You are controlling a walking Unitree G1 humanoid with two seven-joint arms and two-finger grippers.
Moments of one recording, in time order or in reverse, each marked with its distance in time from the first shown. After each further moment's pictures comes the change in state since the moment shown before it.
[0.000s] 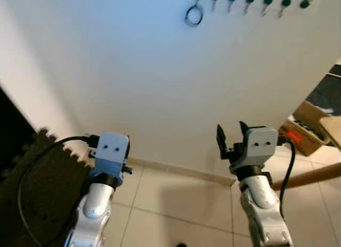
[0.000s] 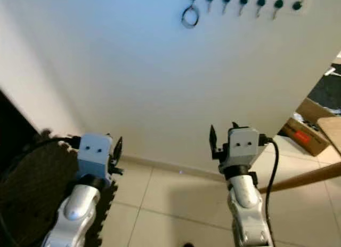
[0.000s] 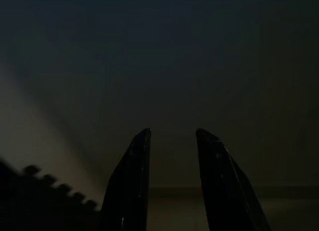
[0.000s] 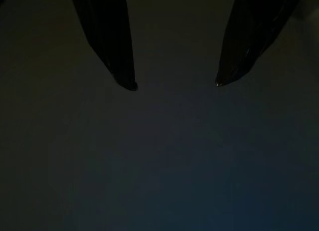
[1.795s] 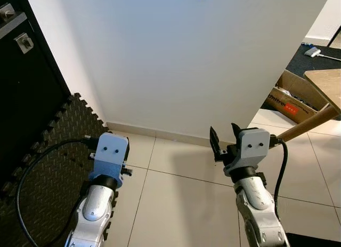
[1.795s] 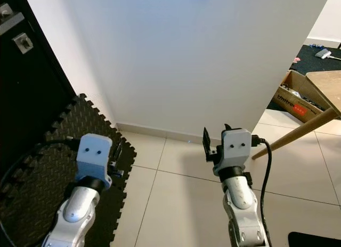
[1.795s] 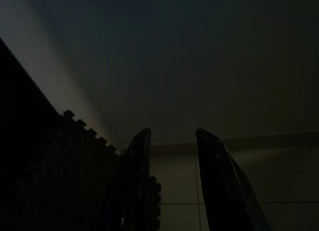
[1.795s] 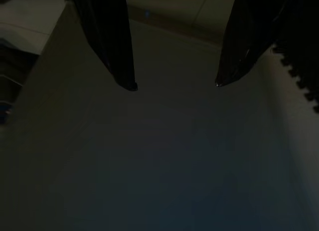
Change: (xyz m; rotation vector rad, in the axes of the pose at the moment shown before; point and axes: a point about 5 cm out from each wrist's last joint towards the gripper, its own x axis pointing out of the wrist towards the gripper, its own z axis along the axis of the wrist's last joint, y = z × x) left arm 0.000 -0.001 0.000 -0.002 -0.002 -0.002; right arm 0.003 0.003 0.001 0.021 -0.001 0.005
